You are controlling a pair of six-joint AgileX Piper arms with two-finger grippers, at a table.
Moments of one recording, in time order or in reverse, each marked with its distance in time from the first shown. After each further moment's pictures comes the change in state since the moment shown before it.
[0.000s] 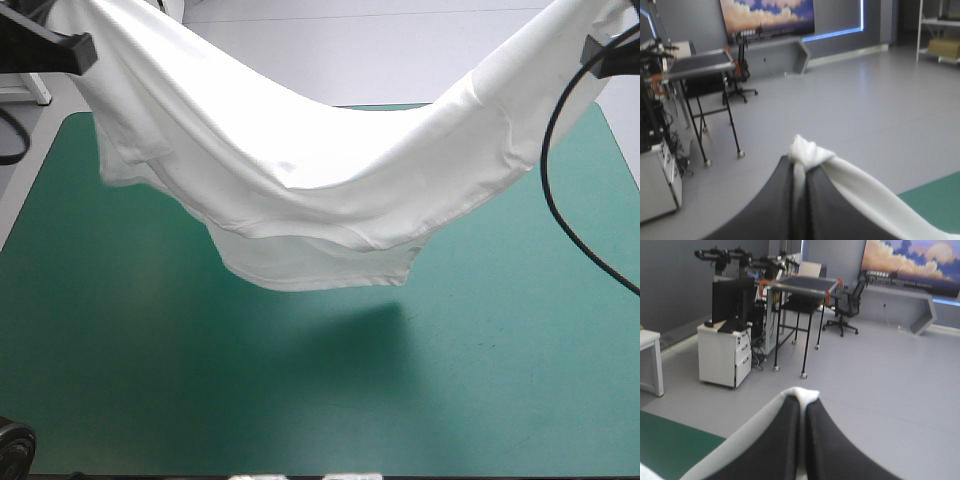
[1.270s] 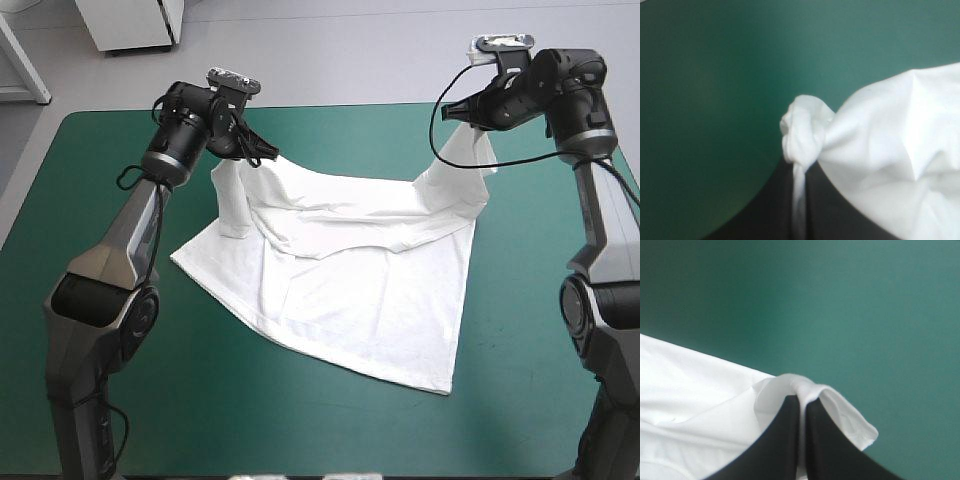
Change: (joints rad) left arm 0.006 0.615 0.476 0.156 -0.079 -0.118; right arm 0.000 0.623 0.329 -0.054 -0.030 0.084
